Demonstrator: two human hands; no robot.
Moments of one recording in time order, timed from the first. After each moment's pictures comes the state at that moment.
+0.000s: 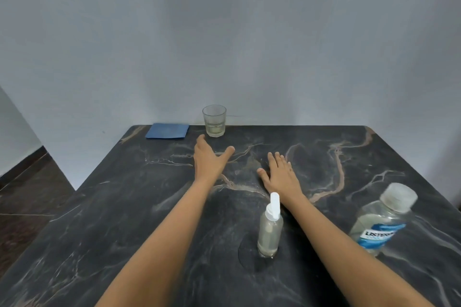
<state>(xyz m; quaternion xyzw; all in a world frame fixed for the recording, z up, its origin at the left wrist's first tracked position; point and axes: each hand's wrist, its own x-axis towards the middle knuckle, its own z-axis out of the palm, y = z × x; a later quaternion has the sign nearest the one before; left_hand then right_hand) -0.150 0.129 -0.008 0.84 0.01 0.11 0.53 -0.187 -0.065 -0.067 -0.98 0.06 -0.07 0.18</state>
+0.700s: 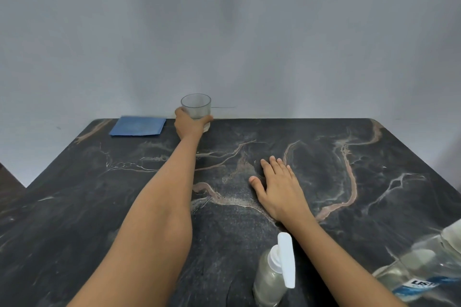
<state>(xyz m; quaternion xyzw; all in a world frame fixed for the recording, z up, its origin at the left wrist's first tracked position) 0.023 0.106 -0.034 0.78 0.10 0.12 0.61 -0.182 -0.065 -0.075 -0.98 0.05 -0.10 0.15</state>
